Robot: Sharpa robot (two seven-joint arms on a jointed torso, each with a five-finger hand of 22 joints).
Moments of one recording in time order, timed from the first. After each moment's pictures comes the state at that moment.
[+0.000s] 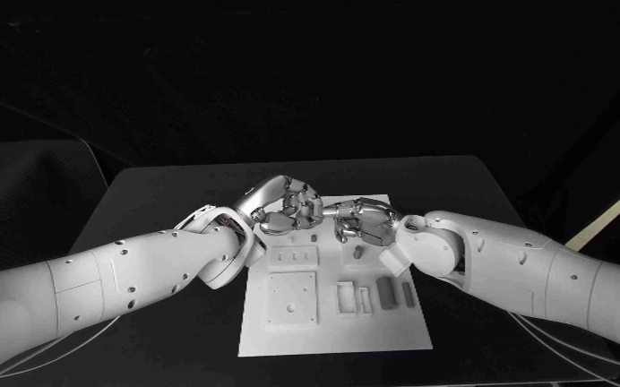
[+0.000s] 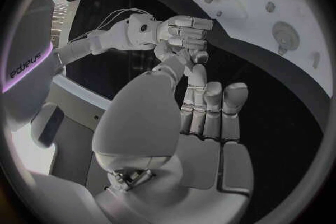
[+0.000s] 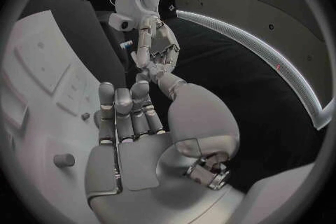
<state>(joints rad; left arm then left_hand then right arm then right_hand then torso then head) 1.21 -0.63 -0.19 1.34 -0.92 -0.54 0.44 1.46 -0.11 0.32 0.07 0.18 0.98 0.14 0.36 0.47 1.01 0.09 0.94 0.41 0.98 0.02 1.33 1.11 0.07 0.92 -0.07 1.66 0.47 1.08 -0.62 -0.04 1.18 -0.05 0.22 0.13 1.16 0.04 0.48 -0.10 0.18 0.86 0.16 0.31 0.58 0.94 0.07 1.40 0.54 0.95 -0.01 1.54 1.00 0.13 0.56 0.01 1.66 0.46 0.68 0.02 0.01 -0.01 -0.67</state>
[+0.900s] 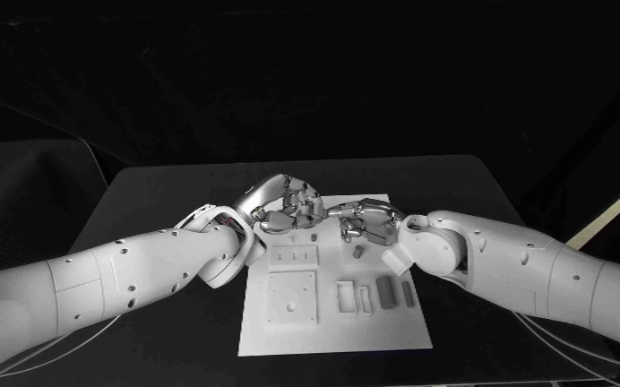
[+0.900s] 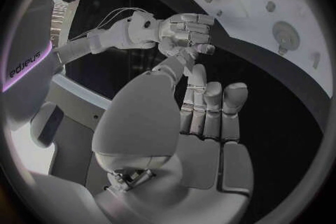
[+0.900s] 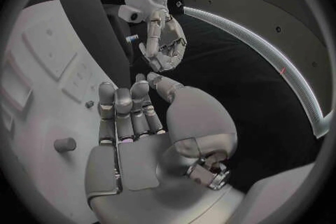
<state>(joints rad) 1.21 -0.63 -0.19 1.34 -0.91 -0.54 0.44 1.46 -0.11 0.33 0.07 0.18 0.98 0.14 0.36 0.47 1.02 0.09 0.94 0.40 0.98 0.02 1.33 1.11 0.07 0.92 -0.07 1.66 0.47 1.08 -0.63 -0.05 1.18 -0.08 0.17 0.11 1.15 0.02 0.47 -0.10 0.19 0.83 0.17 0.31 0.58 0.93 0.08 1.40 0.55 0.94 -0.01 1.54 1.01 0.13 0.55 0.01 1.66 0.46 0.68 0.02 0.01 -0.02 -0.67</state>
